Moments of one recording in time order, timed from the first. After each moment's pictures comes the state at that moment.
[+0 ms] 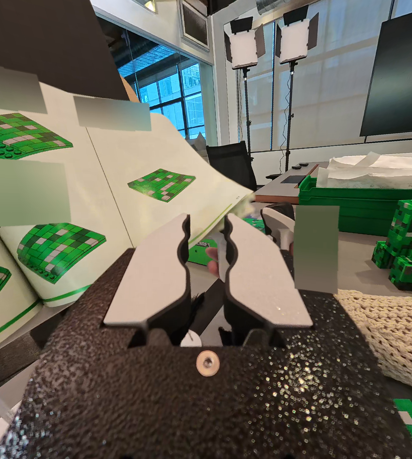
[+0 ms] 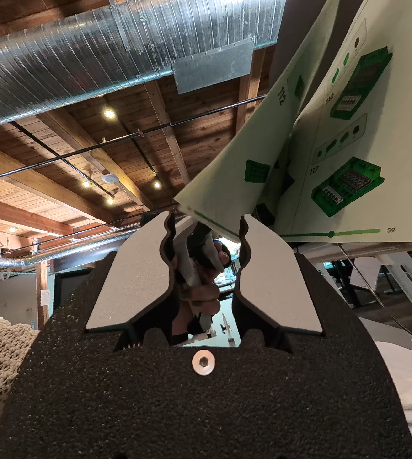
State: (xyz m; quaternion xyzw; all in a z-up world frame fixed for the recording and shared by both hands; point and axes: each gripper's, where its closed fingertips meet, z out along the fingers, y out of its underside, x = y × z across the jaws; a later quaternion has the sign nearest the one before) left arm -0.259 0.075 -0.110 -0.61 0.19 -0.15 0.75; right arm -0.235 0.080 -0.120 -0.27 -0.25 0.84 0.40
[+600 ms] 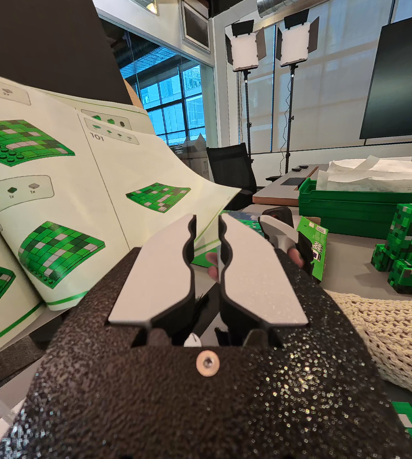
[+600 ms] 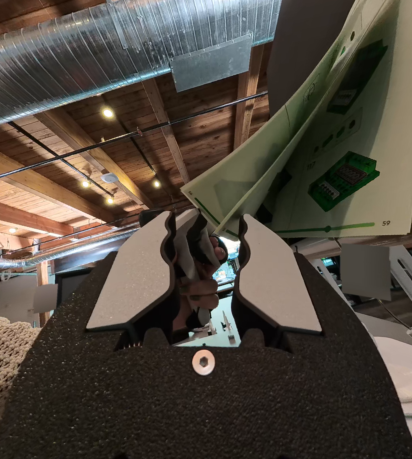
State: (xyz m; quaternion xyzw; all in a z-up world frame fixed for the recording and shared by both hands) left arm -0.261 0.075 -0.106 -0.61 0.19 -0.16 0.75; right arm -0.237 0.082 -0.123 -0.28 -0.25 0.84 0.40
